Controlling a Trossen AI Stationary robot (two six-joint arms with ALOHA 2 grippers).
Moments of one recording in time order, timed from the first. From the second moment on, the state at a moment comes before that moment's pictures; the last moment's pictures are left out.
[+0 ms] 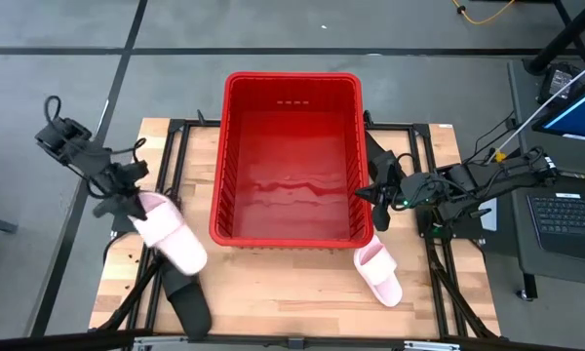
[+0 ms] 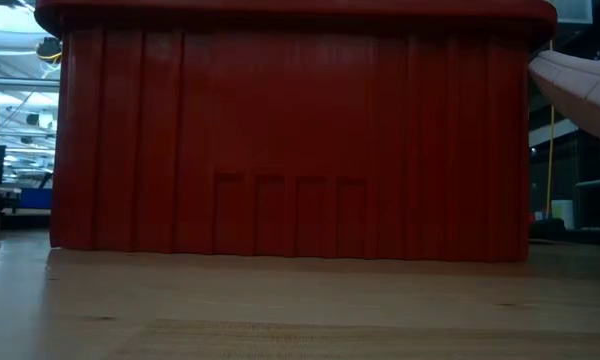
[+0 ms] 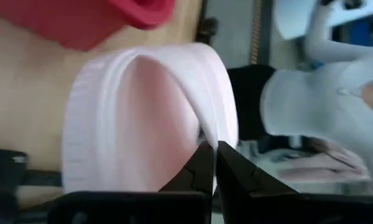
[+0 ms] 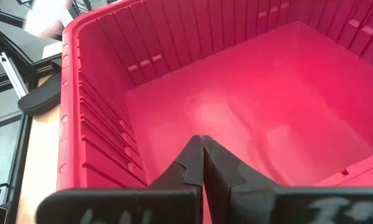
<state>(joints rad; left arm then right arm) -0.54 0.53 1.27 -1.39 0.18 -1.06 0.27 0.96 0.98 -0.60 0.42 0.49</state>
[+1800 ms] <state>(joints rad) -0.54 0.78 1.28 -1.19 -0.68 -0.42 0.26 0.96 0.98 -0.39 0.51 0.37</state>
